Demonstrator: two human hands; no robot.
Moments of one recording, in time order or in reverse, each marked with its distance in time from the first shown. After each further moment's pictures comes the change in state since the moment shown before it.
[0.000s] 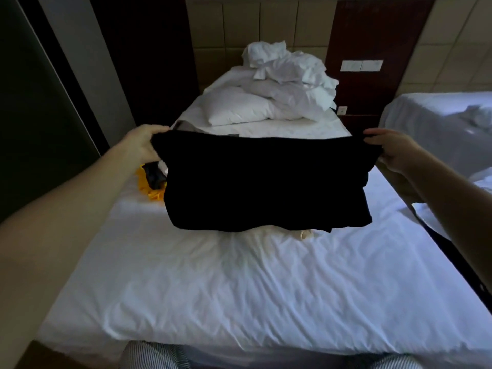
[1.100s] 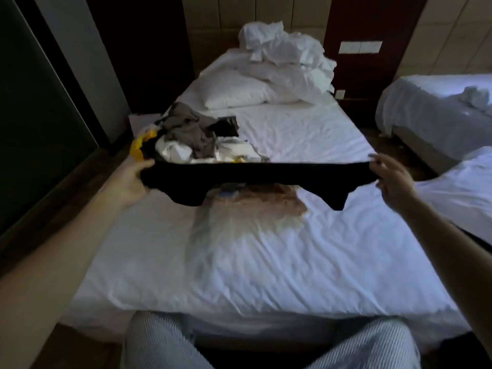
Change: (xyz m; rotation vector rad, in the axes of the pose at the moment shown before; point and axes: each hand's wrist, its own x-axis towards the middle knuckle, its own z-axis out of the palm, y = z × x) left_hand -0.059 -0.111 -0.046 -0.194 0.040 0.018; right_hand -0.090 0.104 -0.012 0.052 0.075 -0.091
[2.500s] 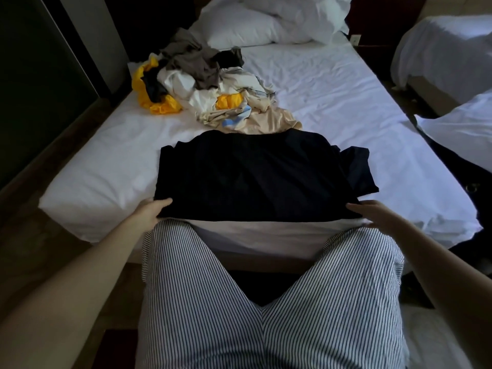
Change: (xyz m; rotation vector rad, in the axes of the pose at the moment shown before) left_hand -0.051 -0.223 -0.139 0.404 0.199 -0.203; right_hand -0.179 0.148 -0.016 -0.349 -0.237 0.541
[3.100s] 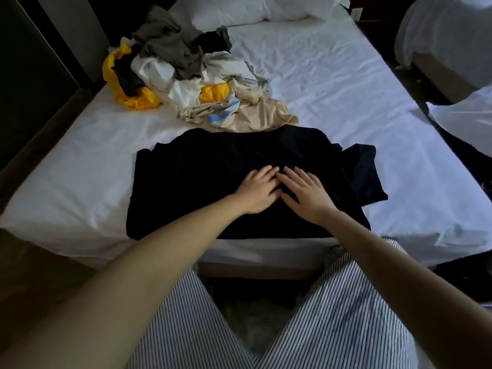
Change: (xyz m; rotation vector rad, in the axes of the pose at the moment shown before) left_hand 0.010 0.031 0.254 1.587 -0.416 0.931; right_hand 0.067 -0.044 0.099 -1.017 0.018 -0.834
